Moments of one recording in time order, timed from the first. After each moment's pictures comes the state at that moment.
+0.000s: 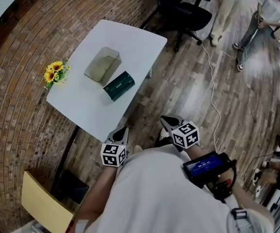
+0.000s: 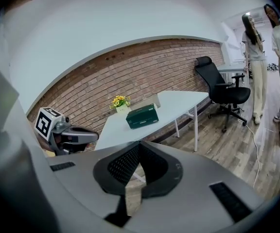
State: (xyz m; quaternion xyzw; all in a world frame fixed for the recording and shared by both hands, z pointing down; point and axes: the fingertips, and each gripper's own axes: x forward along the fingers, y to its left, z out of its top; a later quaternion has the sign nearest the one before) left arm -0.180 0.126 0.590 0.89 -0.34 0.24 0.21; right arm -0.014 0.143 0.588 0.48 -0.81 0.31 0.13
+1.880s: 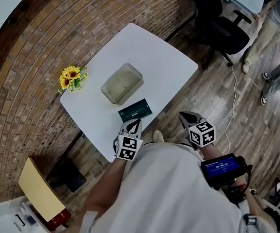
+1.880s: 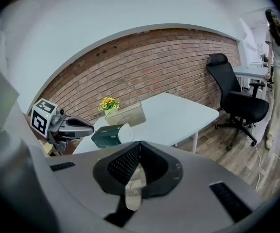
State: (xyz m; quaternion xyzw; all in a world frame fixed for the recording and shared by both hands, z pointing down) left arm -0.120 -0.038 0.586 0.84 -0.39 0.35 0.11; right arm 0.064 -0.045 0.590 0.42 -0.84 0.30 0.18
